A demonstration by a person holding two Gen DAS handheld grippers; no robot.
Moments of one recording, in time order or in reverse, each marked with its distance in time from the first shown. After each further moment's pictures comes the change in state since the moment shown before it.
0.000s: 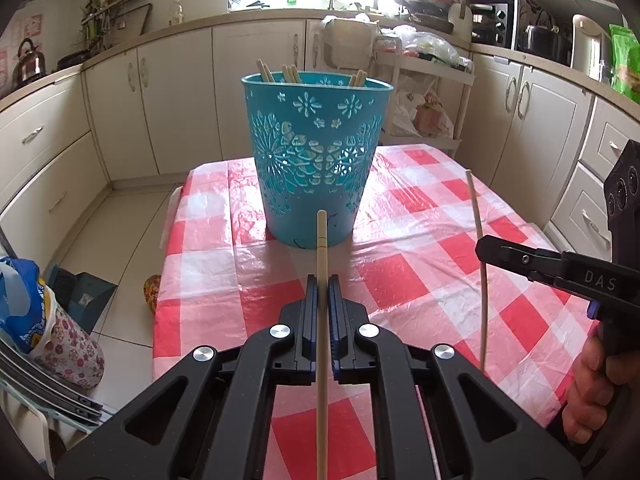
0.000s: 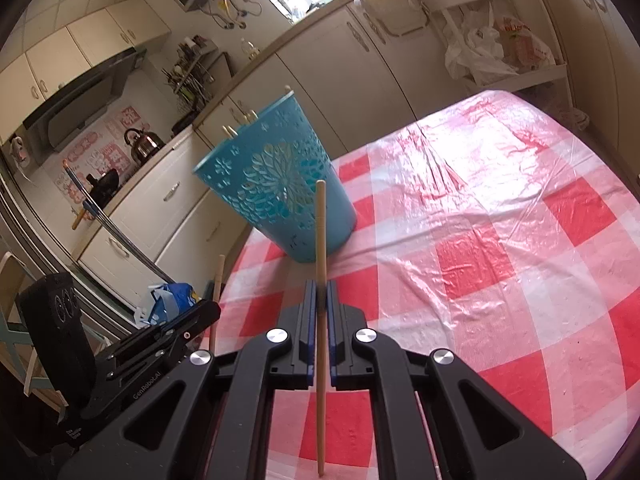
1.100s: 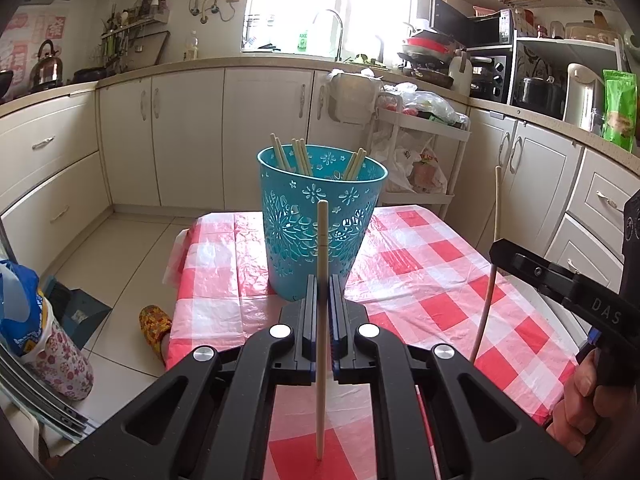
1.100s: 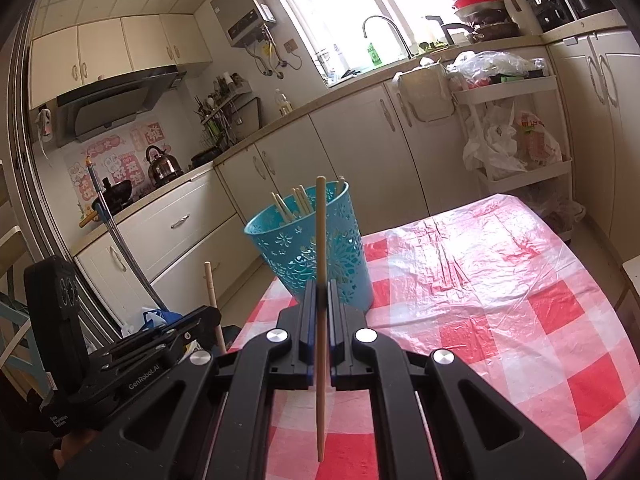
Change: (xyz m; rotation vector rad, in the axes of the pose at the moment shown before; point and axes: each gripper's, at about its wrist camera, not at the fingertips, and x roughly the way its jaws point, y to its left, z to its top) left arm -0.042 0.004 0.021 -0.063 -0.171 -0.021; right arm -0.046 0.047 0.010 -0.191 -0.228 -0.026
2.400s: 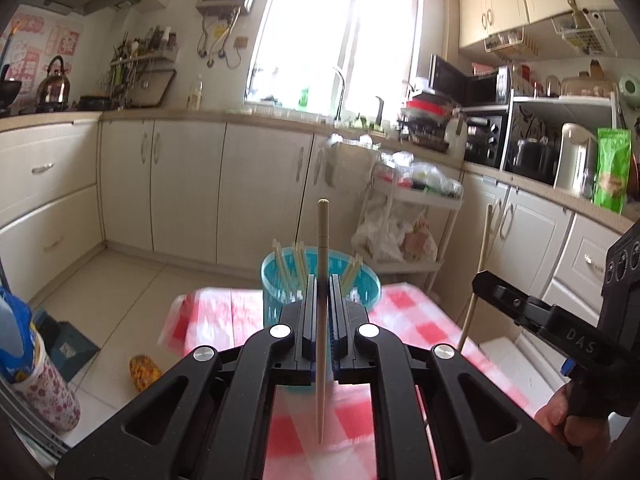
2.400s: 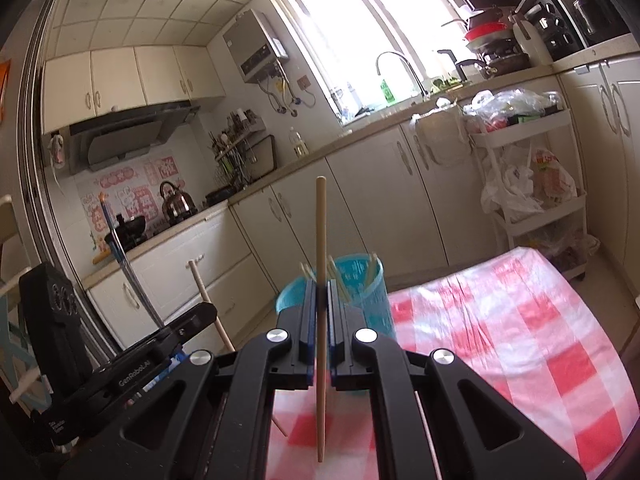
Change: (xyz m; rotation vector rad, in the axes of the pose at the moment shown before) left arm -0.023 0.014 0.077 -0.054 -0.208 -0.041; right arm 0.009 0.024 0.070 0.012 -0.146 0.056
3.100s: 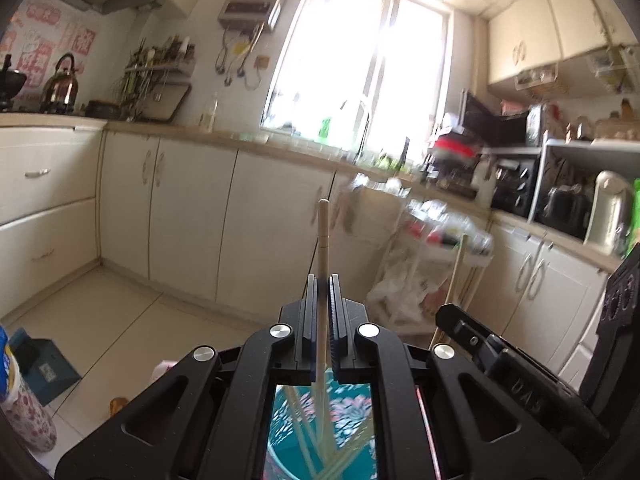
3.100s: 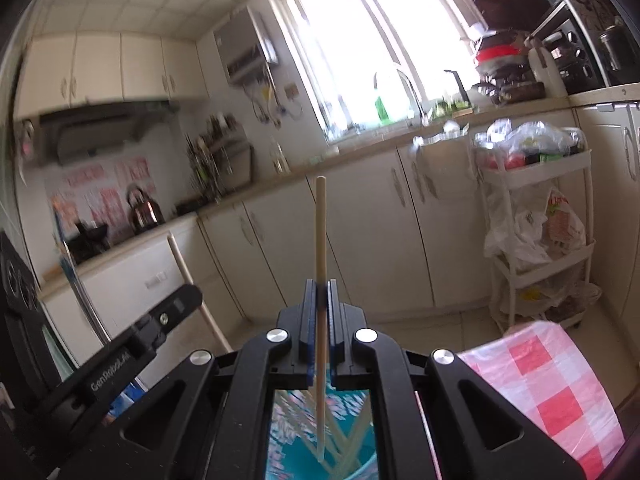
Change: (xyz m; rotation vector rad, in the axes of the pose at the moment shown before) left arm 0.135 0.025 0.070 -0.078 -0.063 0.052; right arm 0.146 -0.003 0.043 -0.099 0.037 -0.132
